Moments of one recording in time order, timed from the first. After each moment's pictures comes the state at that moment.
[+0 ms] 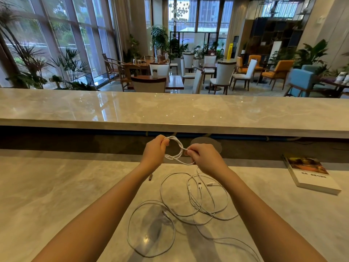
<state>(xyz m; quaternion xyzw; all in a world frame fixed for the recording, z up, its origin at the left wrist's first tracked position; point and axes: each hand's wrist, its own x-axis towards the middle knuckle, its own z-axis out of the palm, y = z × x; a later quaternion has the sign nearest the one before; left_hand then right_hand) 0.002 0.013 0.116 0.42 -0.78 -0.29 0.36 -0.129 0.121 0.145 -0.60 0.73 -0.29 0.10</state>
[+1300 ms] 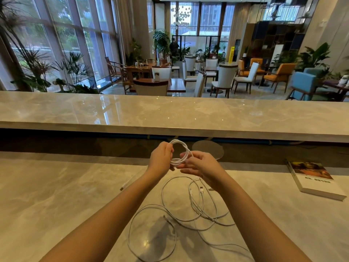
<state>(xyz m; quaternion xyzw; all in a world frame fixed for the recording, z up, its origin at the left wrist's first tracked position) -0.002 0.043 0.126 0.42 -0.70 -0.43 0.39 -0.119 0.128 0.138 -0.43 0.57 -0.52 0.47</state>
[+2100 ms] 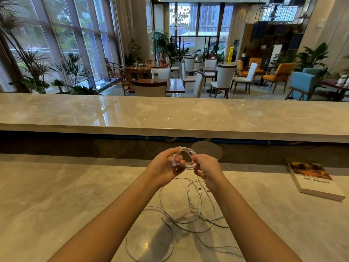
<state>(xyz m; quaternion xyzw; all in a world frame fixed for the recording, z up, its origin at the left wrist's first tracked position) -0.007 0.057 0.134 0.27 -0.34 -0.85 0.29 -0.132 0.109 0.118 -0.25 0.65 -0.59 0.41</state>
